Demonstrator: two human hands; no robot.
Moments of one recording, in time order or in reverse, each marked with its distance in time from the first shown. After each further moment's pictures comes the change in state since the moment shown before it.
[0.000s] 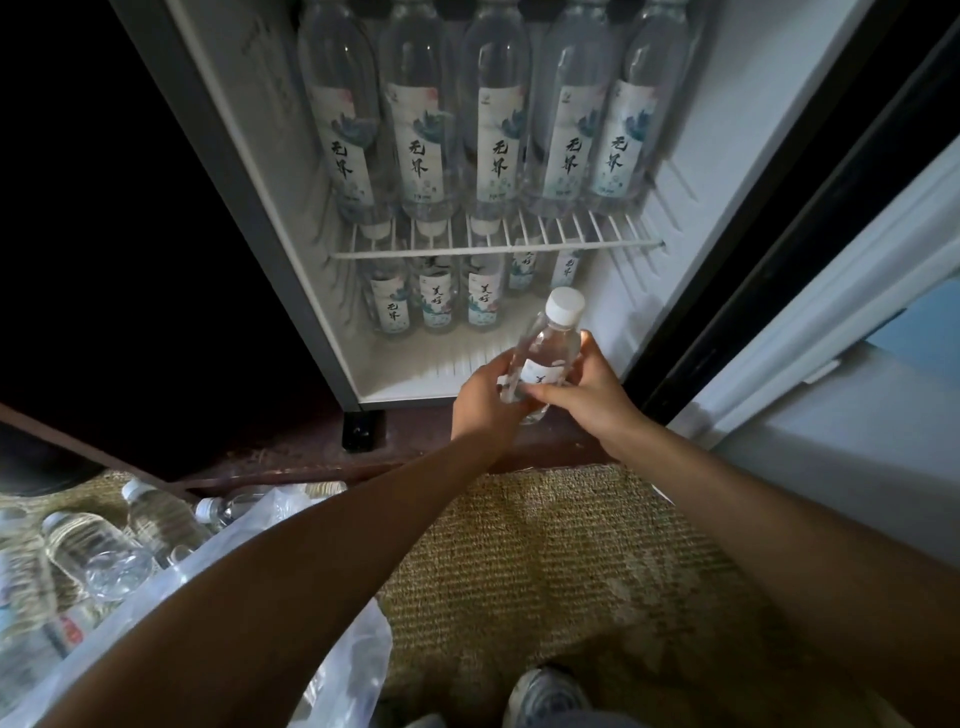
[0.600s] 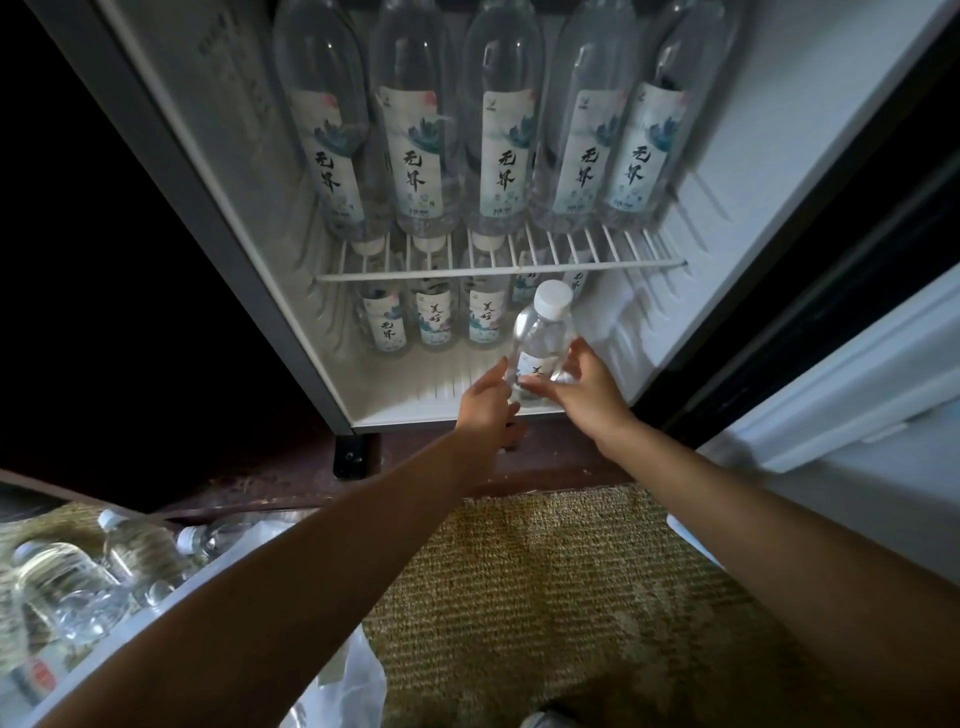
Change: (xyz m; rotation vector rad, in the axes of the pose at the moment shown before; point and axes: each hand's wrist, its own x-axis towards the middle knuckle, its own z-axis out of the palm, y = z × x) left_hand 0.038 0.007 -0.001 -0.582 -0.098 -0.418; right_hand 0.051 0.012 0.005 -0.085 0.046 0.037
